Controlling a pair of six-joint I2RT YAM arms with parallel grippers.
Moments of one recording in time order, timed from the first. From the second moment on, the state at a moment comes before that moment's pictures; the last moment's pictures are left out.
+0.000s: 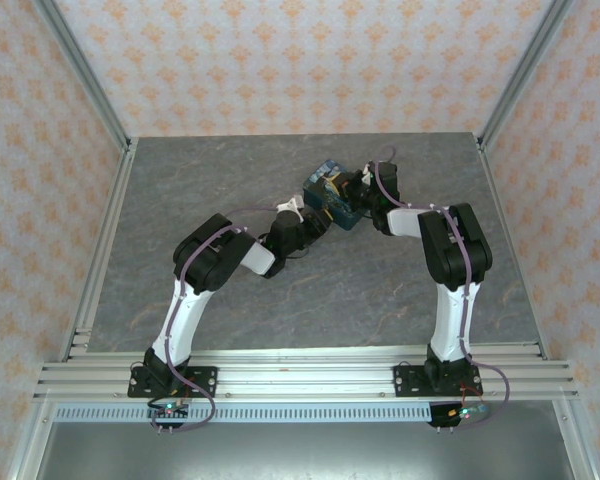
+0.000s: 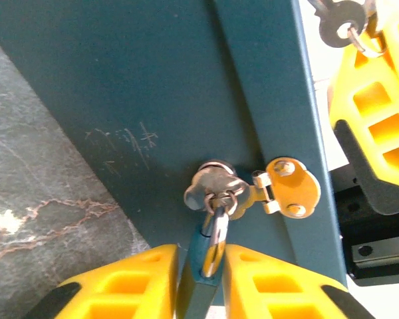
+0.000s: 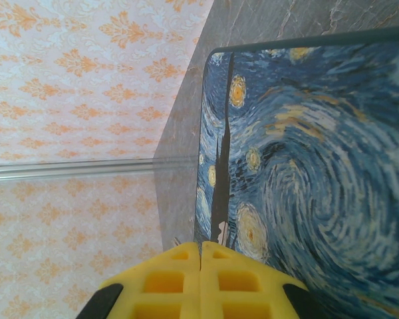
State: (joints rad) left arm -0.58 2.27 1.06 0.93 0.12 -1.17; right arm 0.28 2.04 1.14 0.54 -0.47 1.27
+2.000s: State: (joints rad) left arm -0.65 1.73 0.63 0.67 0.09 -1.32; right arm 0.61 1.11 0.23 0.50 -0.27 1.31
